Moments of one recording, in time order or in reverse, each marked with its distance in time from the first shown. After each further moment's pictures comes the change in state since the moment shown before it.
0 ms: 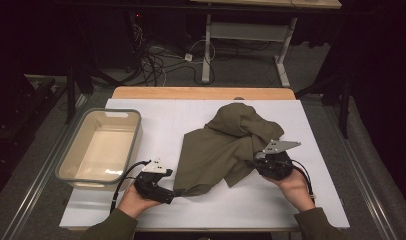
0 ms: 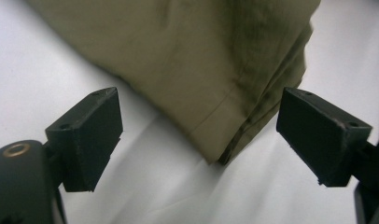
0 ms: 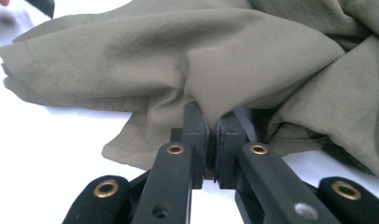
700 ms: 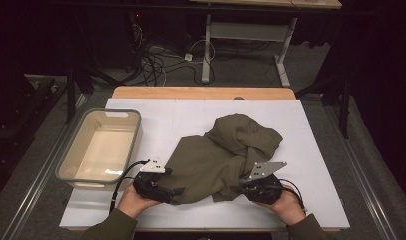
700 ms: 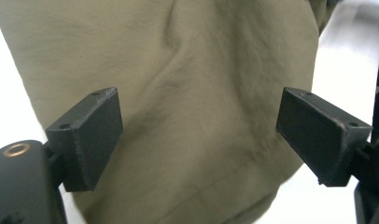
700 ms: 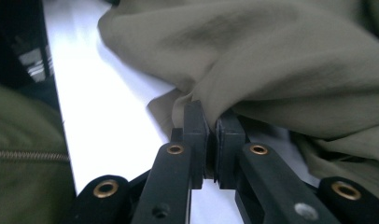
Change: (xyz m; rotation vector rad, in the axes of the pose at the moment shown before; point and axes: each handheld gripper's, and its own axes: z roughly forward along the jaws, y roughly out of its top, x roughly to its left) left arm -0.001 0.001 -0.002 -0.018 0.000 0.003; right arm 0.062 -0.013 0.005 0.055 0.206 -0.109
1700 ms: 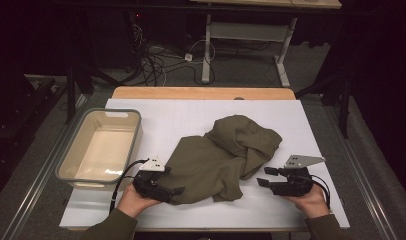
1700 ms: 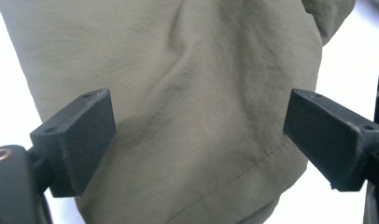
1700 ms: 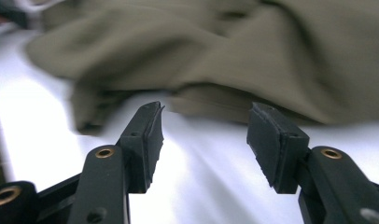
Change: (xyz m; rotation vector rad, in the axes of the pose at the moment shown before) left arm 0.002 0.001 -0.001 -0.008 0.001 -0.020; right arm -0.049 -0.041 -0.053 -0.110 -0.155 0.193
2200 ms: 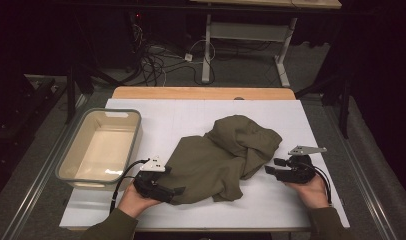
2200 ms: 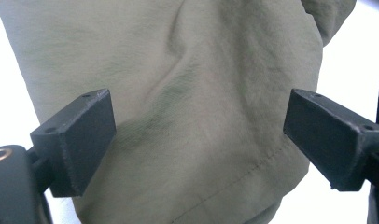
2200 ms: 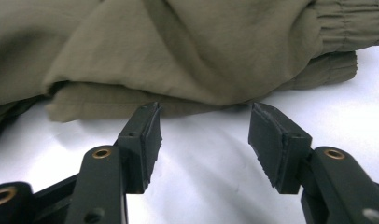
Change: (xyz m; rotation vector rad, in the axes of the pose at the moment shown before) left arm -0.001 0.000 0.001 -0.005 0.003 0.010; right arm -0.047 -0.007 0.016 0.040 -0.144 0.143
